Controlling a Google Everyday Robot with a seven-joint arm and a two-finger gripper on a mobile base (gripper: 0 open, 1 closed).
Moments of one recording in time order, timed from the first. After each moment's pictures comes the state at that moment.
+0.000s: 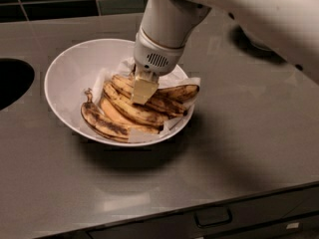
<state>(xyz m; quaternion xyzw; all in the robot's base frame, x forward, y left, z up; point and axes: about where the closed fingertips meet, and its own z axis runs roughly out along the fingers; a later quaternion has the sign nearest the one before) 0.495 0.047 0.910 -0.68 0.71 0.09 0.16</state>
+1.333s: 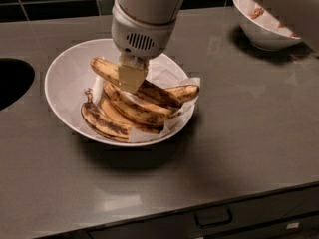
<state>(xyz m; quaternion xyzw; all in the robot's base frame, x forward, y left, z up) 0.464 0.059 0.973 -0.68 0.71 0.02 0.18</state>
